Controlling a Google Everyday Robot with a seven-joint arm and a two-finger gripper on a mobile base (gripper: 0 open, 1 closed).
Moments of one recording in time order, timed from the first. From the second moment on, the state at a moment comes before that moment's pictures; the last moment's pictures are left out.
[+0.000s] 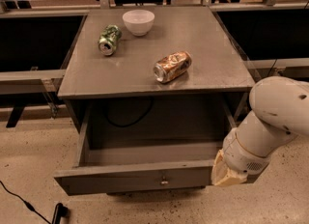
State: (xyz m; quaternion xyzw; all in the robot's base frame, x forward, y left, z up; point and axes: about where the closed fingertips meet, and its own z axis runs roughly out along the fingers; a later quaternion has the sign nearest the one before) arm 0.370 -0.169 0.716 -0.70 0.70 0.13 0.07
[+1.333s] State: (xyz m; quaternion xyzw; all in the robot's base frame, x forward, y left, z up) arm 0.375 -0.146 0.695 -0.72 0.67 0.12 0.12
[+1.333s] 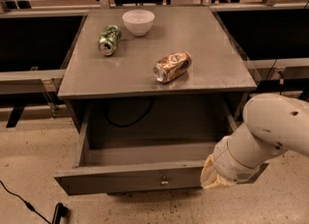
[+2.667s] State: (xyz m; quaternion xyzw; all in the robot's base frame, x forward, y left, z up) arm 0.392 -0.142 0.655 -0.70 0.69 0.10 0.13
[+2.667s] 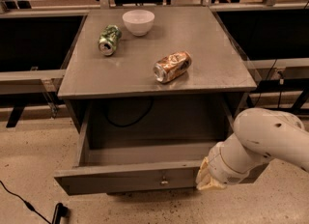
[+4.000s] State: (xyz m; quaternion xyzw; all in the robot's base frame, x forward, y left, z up) arm 0.389 -0.137 0.654 -0.71 0.69 0.10 0.10
